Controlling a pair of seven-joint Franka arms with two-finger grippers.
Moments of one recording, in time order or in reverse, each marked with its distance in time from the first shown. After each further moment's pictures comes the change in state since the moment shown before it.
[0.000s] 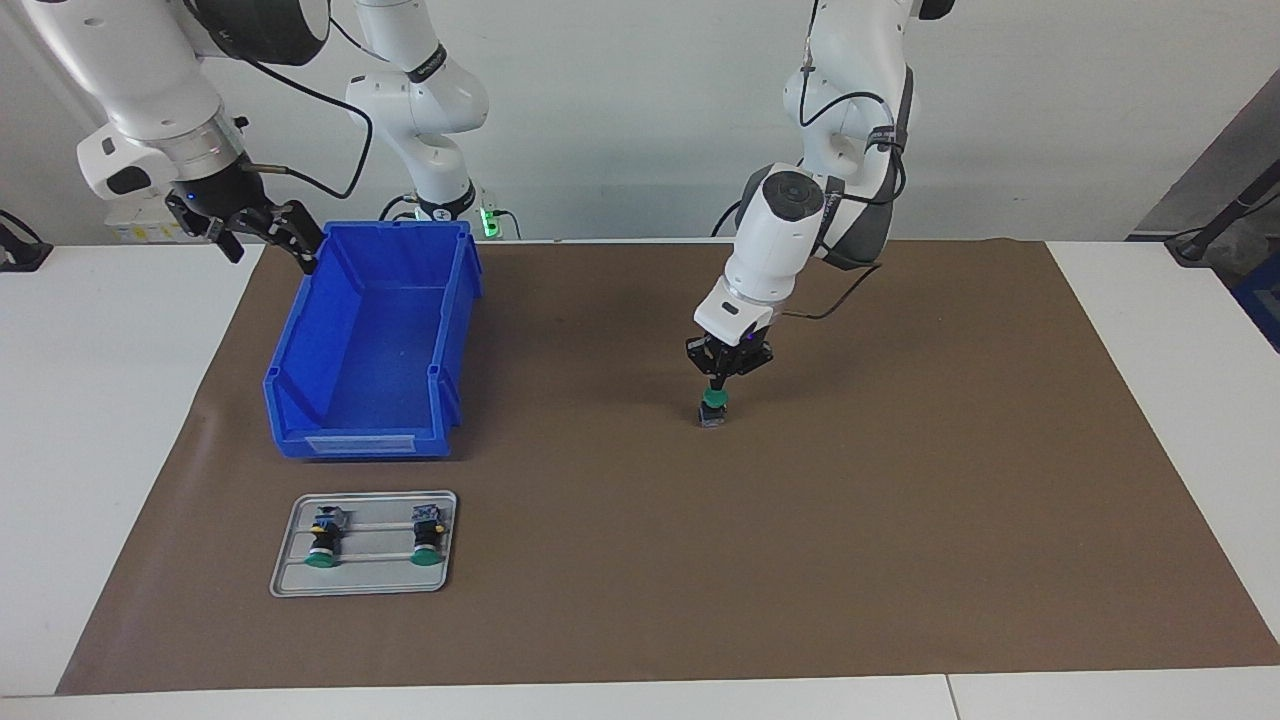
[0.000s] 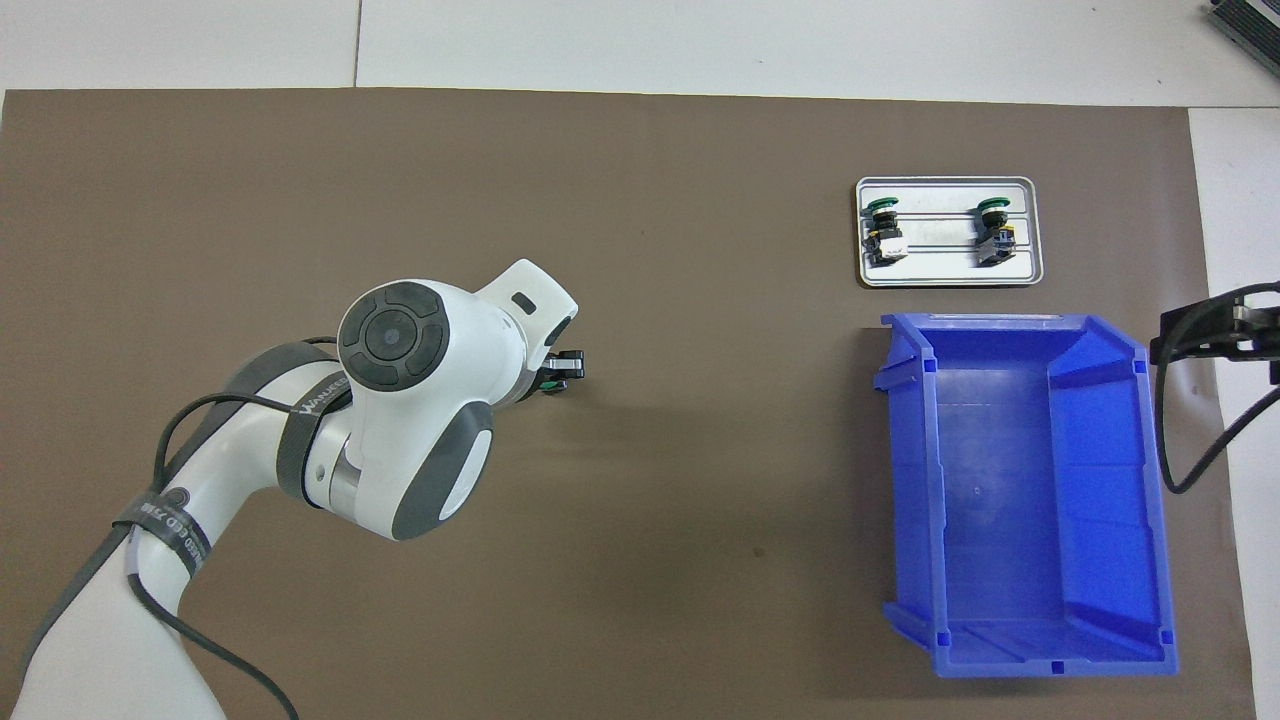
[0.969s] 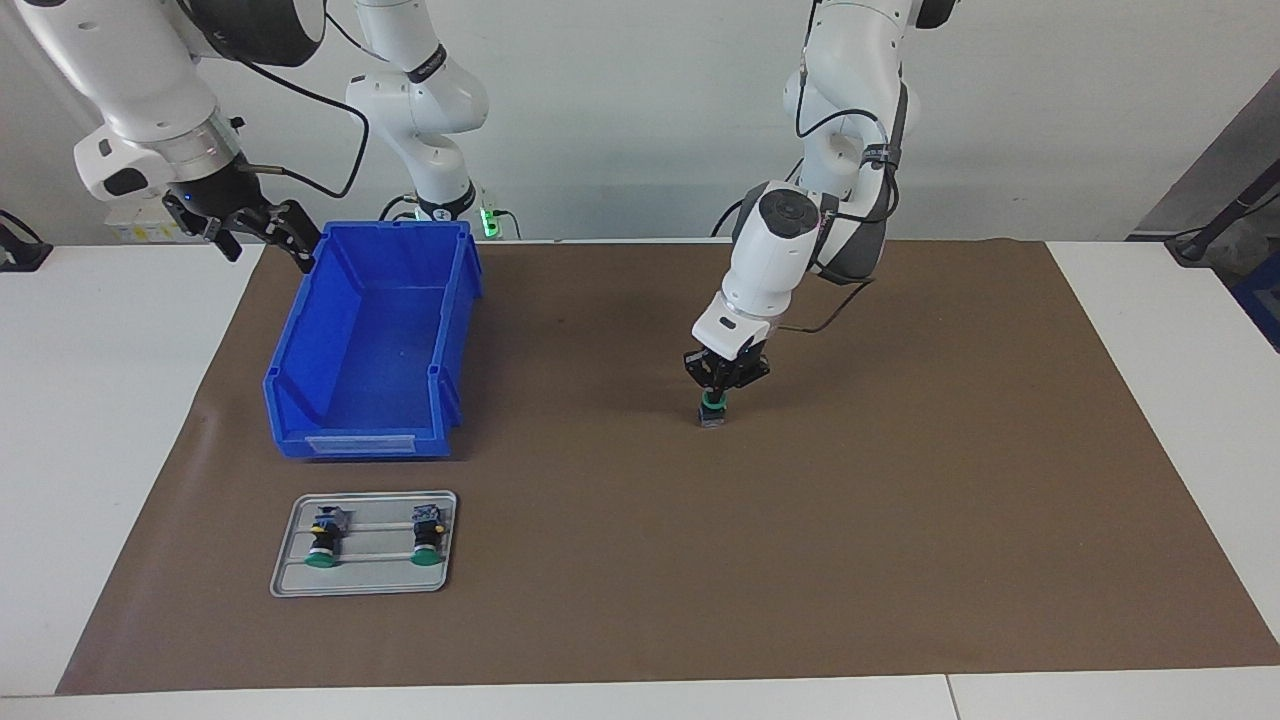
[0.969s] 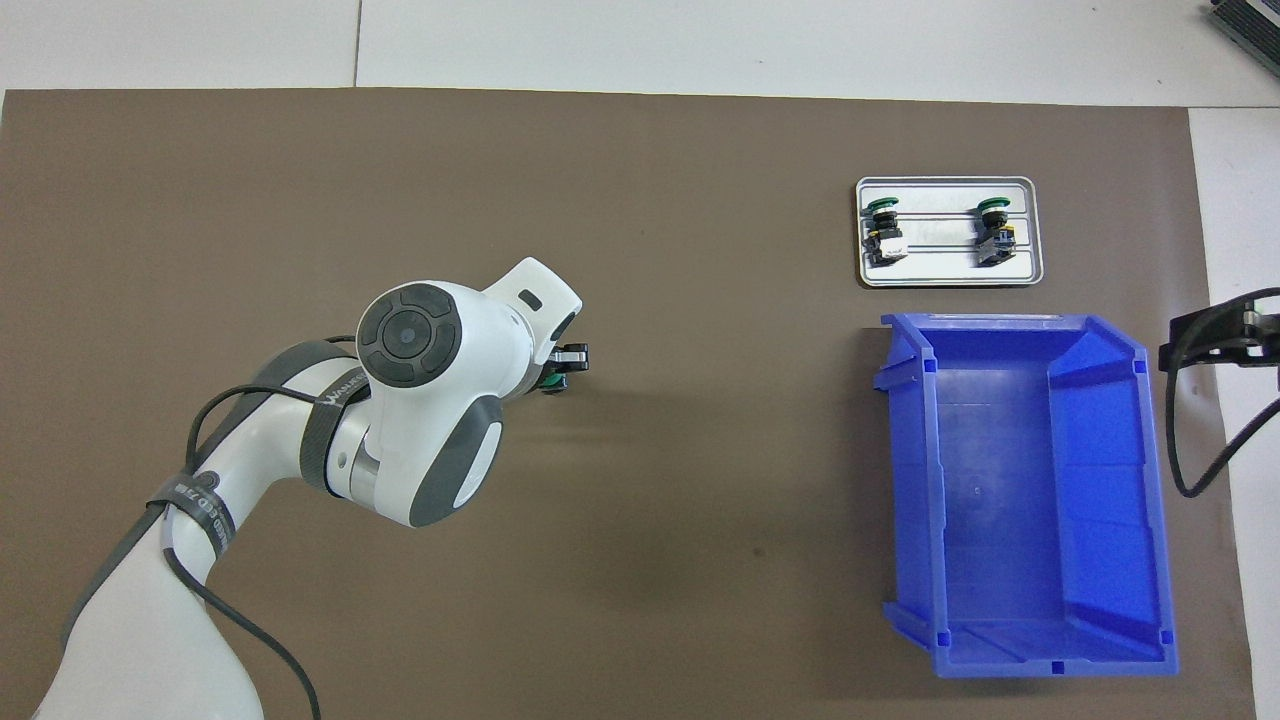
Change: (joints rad) left arm 0.000 0.036 0.001 -0.012 0.002 0.066 0.000; right arm -0.007 0.000 -0.002 -0.002 0.000 -0.004 -0.015
